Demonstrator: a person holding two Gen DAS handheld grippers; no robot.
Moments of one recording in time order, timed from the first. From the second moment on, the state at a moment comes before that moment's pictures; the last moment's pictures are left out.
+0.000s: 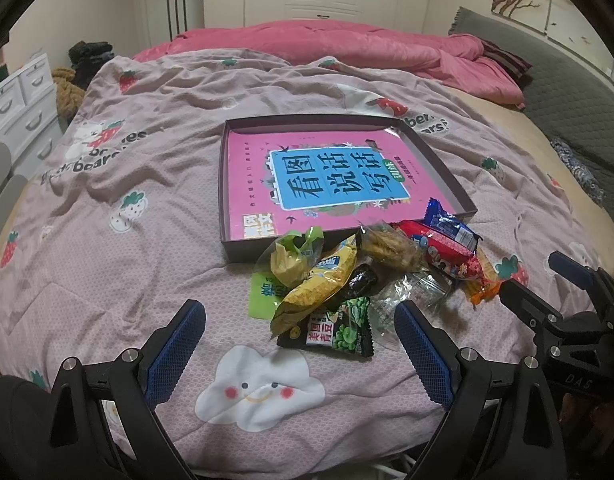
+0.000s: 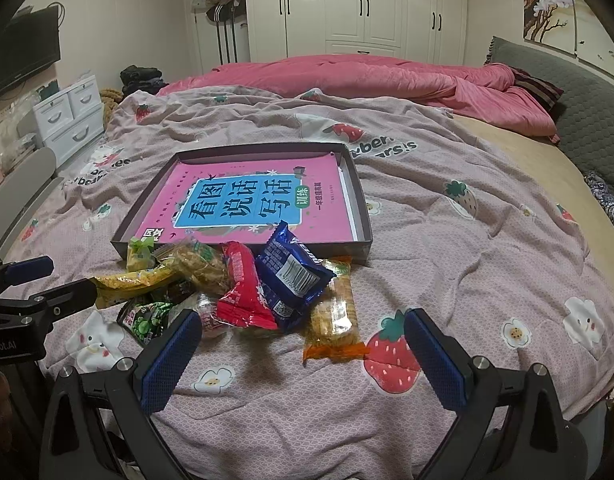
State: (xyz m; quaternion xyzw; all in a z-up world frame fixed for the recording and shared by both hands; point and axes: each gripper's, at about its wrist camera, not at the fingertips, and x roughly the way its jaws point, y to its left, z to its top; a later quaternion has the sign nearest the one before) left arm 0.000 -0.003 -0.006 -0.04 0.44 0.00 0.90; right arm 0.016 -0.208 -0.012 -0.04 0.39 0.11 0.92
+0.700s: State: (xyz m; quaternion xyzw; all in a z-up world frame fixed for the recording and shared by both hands) left arm 0.000 -0.006 -0.007 -0.03 0.45 -0.01 0.89; right arm 0.016 -0.209 -0.012 -0.04 0.39 0.11 0.92
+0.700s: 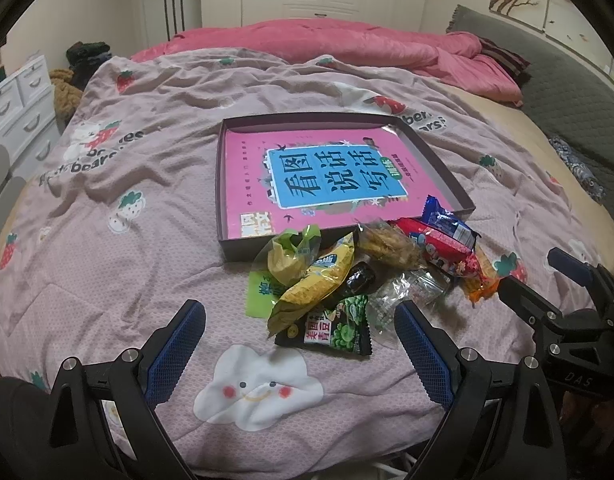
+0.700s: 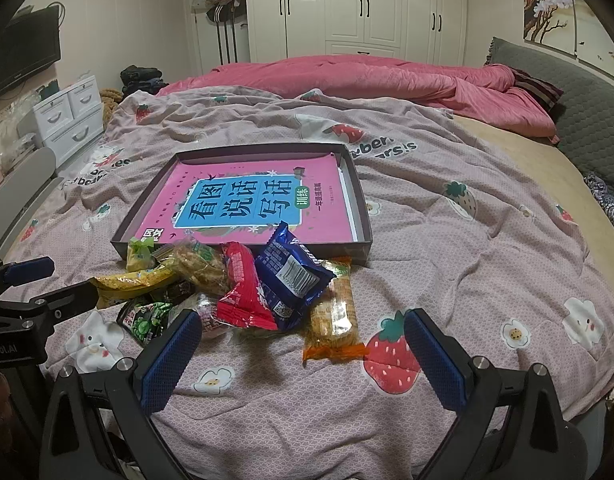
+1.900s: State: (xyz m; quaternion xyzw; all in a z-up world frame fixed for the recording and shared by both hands) left arm 0.044 0.001 -0.035 -0.01 0.48 -0.06 0.87; right arm 0.051 -0.156 -0.041 -0.14 0.38 0.16 0.90
